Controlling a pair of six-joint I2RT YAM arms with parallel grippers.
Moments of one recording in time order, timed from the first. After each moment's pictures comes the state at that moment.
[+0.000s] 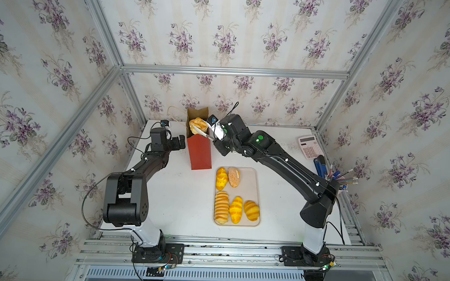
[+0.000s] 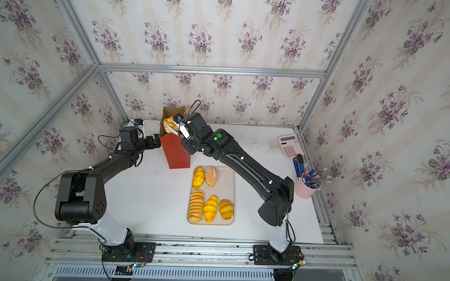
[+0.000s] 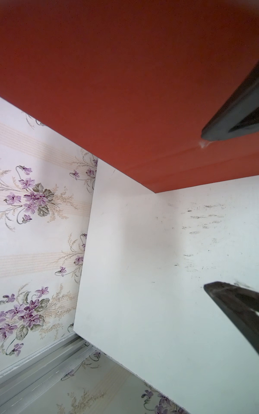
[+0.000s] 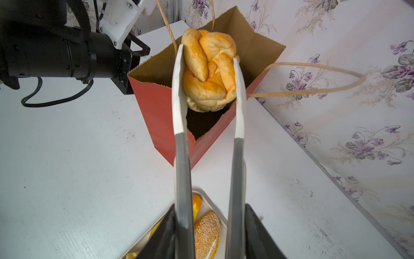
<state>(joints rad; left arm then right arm) 0.09 1.66 1.03 0.13 0.11 -0.11 0.90 1.91 2.07 -0.83 0.20 -0.14</state>
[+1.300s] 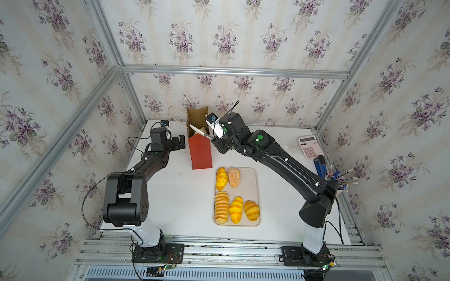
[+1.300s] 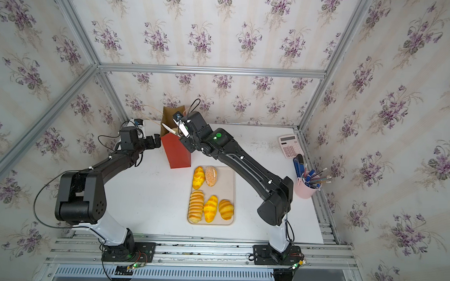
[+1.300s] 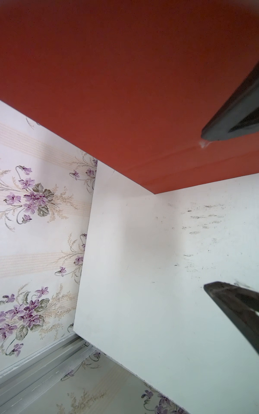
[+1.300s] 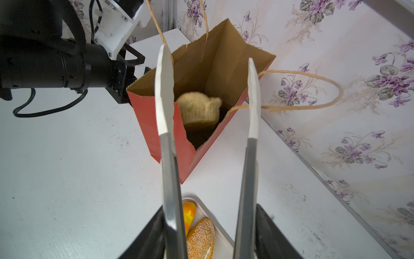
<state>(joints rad) 0.09 1.66 1.03 0.13 0.11 -0.11 0.90 1.92 2.09 -0.80 0.22 -0.16</state>
